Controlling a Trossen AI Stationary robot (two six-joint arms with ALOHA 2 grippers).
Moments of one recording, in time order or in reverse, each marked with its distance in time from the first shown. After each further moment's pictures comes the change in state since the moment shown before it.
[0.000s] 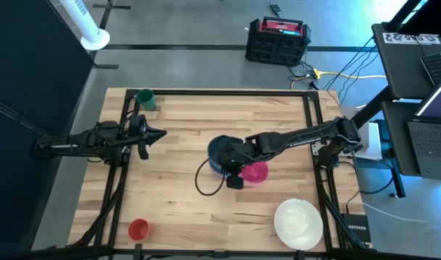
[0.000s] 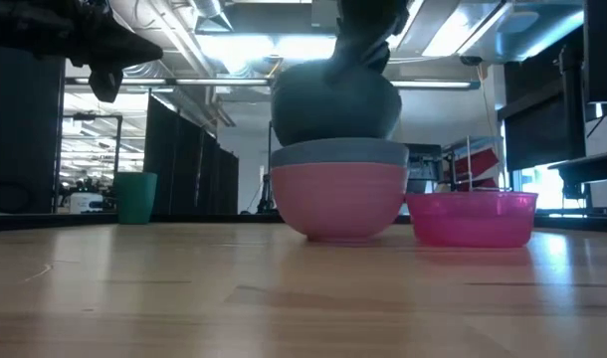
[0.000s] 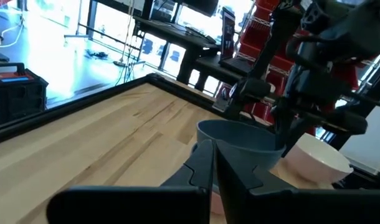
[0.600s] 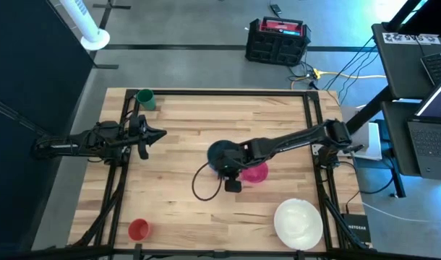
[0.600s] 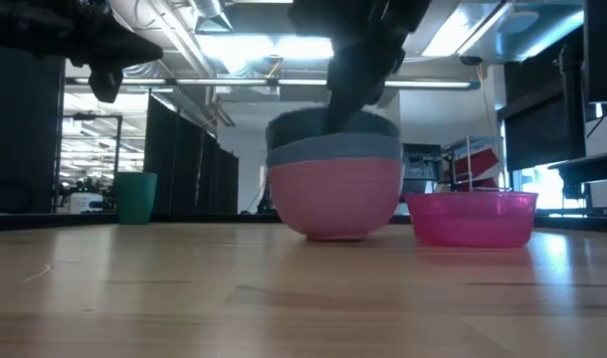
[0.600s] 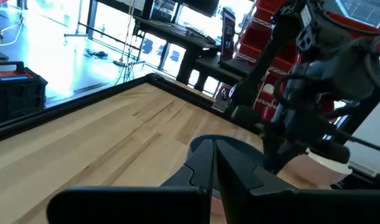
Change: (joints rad) left arm 0.000 0.000 0.000 0.001 0.000 -0.007; right arm 0.002 0.112 -0.007 0.016 -0.006 -0.036
